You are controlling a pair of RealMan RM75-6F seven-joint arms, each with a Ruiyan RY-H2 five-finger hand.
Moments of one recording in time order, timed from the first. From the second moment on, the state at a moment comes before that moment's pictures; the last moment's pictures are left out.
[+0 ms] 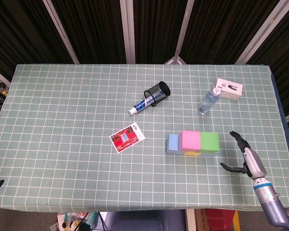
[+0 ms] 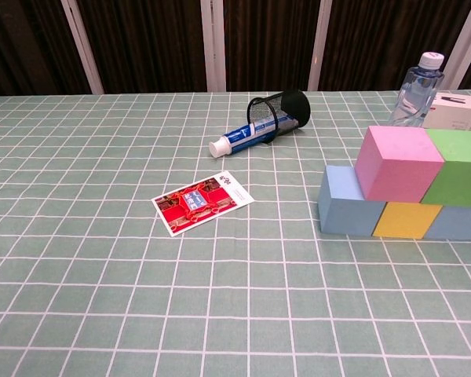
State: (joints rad) left arm 0.10 -1.03 -0.03 -1.69 1.54 1.67 -0.13; right arm 0.25 -1.23 0.09 -1.49 -1.43 1.14 0.63
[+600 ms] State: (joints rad) left arm 0.10 -1.03 -0.03 -1.70 1.53 1.67 -0.12; right arm 0.37 -1.35 0.10 -1.32 -1.43 0.98 0.72
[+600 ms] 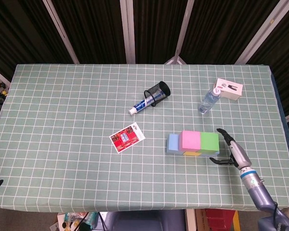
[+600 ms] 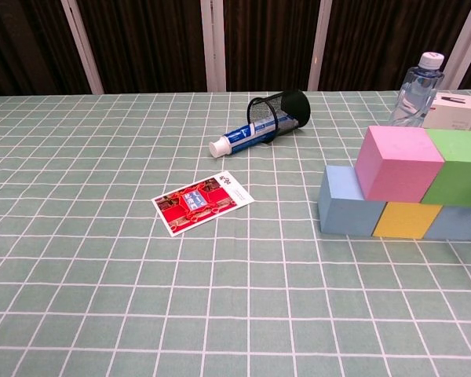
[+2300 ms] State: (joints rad) left arm 0.10 -1.03 -0.02 -1.70 1.54 1.66 -0.11; right arm 0.34 -1.41 0.32 -1.22 -1.00 1.04 0.27
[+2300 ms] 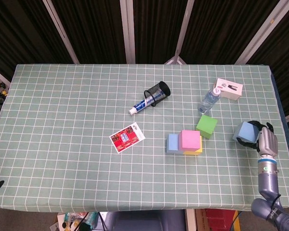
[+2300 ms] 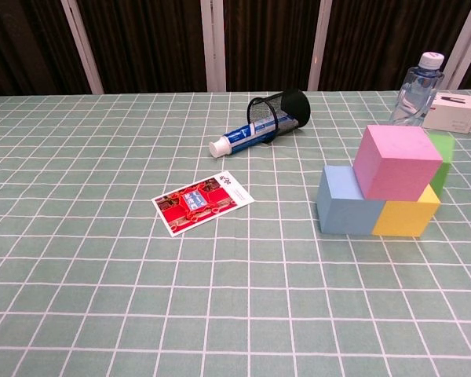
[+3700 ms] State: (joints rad) left arm 0.11 -1.02 -0.02 -1.70 1.54 1.67 -0.13; right arm 0.17 -1.23 0.14 -1.59 -1.34 1.22 0.28
